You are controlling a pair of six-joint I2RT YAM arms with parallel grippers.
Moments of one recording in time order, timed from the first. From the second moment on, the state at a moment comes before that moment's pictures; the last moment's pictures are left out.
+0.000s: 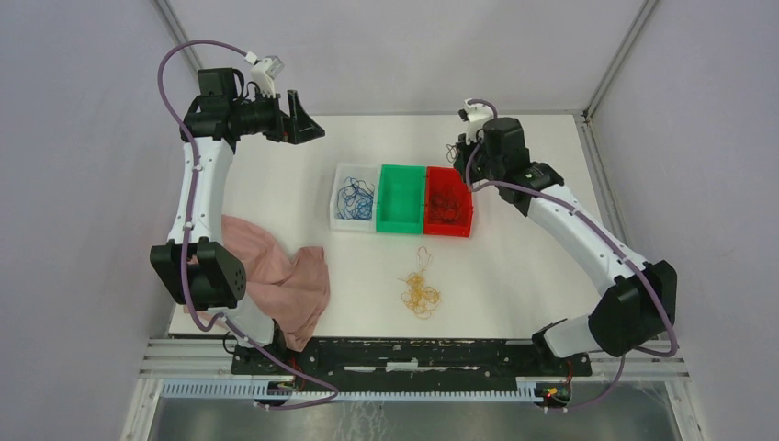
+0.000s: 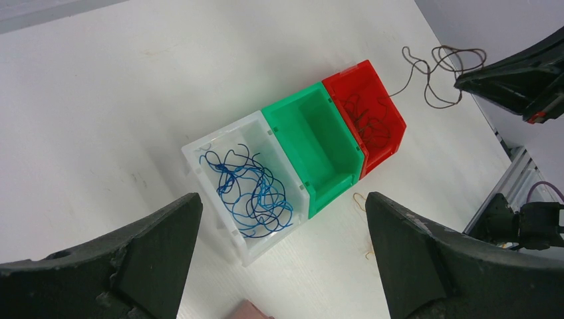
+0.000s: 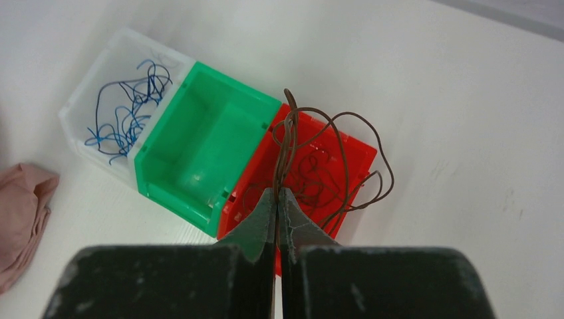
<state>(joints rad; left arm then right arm) 0.07 1.66 1.79 -0.77 0.83 0.07 0.44 1.41 1.28 -0.35 -0.02 0.07</state>
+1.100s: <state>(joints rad) 0.07 1.64 1.74 -0.77 0.82 0.07 0.48 1.63 1.14 -0.26 -0.01 0.19</state>
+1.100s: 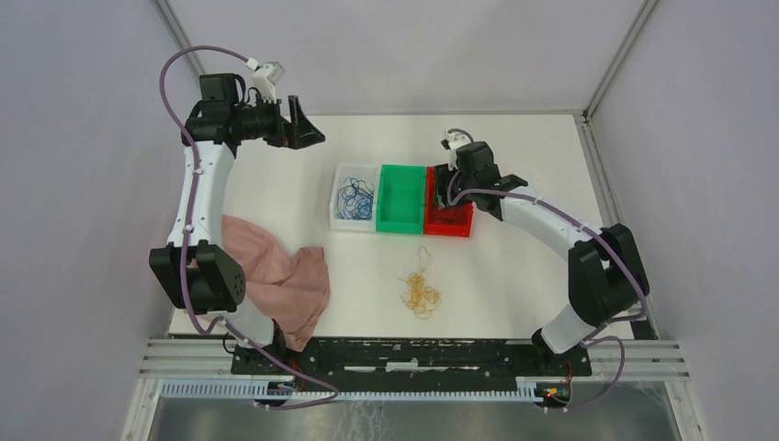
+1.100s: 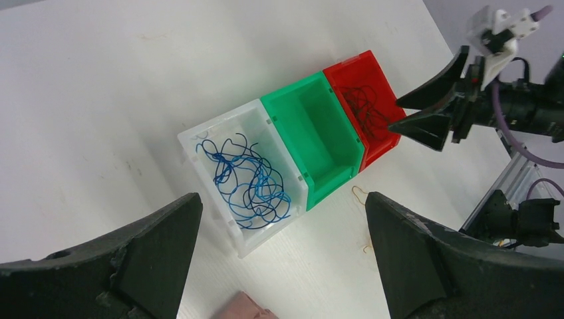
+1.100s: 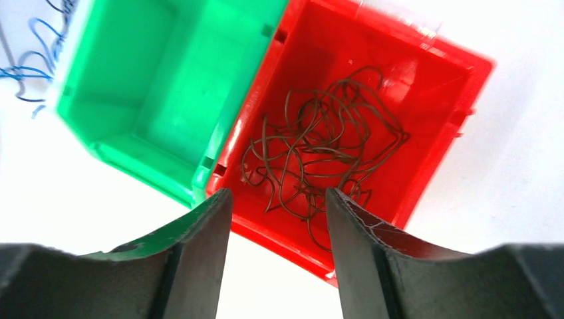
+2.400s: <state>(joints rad) 0.07 1.37 1.53 -0.75 0.63 0.16 0.76 1.53 0.77 -0.19 0.04 0.71</state>
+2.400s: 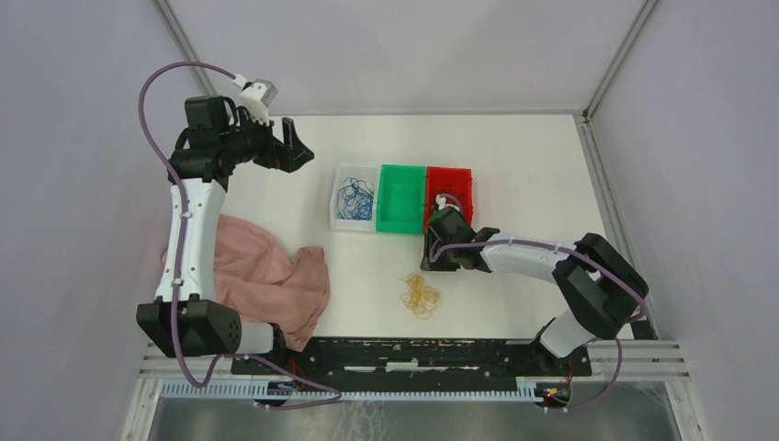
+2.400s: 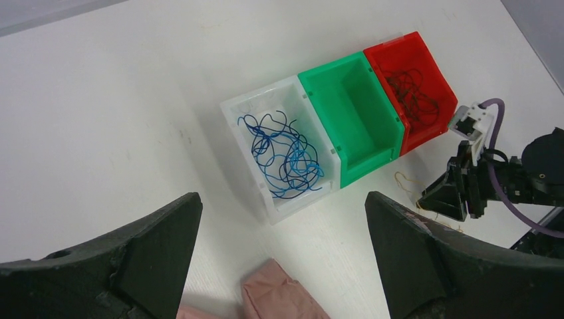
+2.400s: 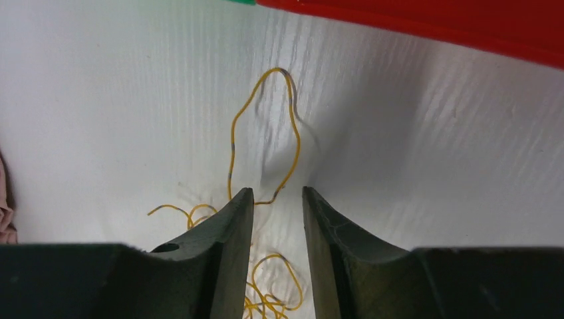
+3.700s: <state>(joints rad) -0.39 1.29 1.11 -0.74 0.83 0.29 0.82 1.33 0.95 0.01 -0.19 0.70</state>
